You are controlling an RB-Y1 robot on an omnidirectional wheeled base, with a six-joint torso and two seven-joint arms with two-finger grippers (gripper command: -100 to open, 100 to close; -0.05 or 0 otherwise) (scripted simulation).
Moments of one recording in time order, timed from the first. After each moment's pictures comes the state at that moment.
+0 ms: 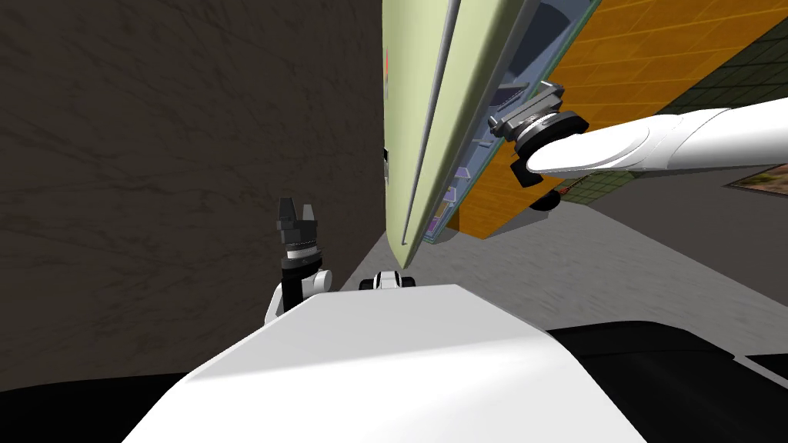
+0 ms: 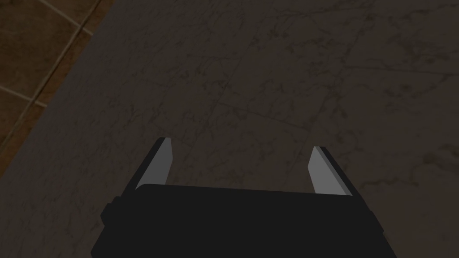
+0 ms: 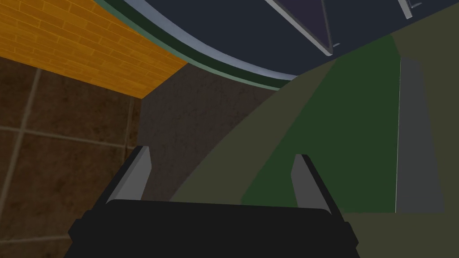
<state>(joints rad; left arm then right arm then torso) 0.46 0.01 0.05 -2.24 -0.06 -0.58 -0.08 0.36 -2.37 -0.10 -1.74 0.70 0.85 -0.64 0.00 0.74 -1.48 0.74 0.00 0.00</state>
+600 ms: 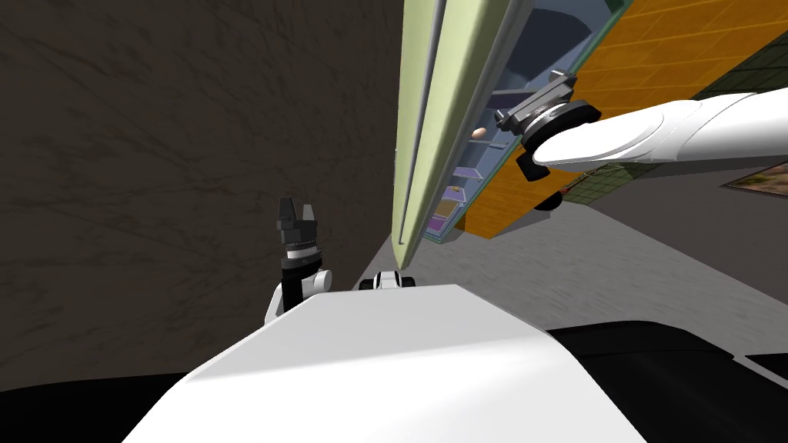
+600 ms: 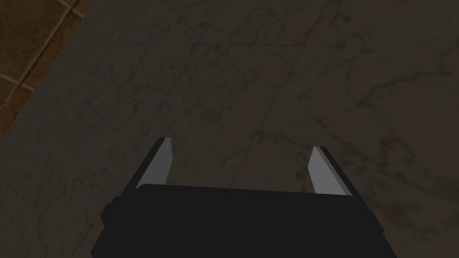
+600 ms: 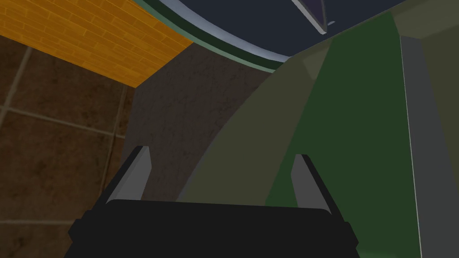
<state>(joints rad) 0.46 0.01 0.05 -2.24 -0.06 -0.58 -0.08 0.36 -2.38 -0.12 -1.68 0.67 0.81 -0.60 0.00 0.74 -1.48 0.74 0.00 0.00</state>
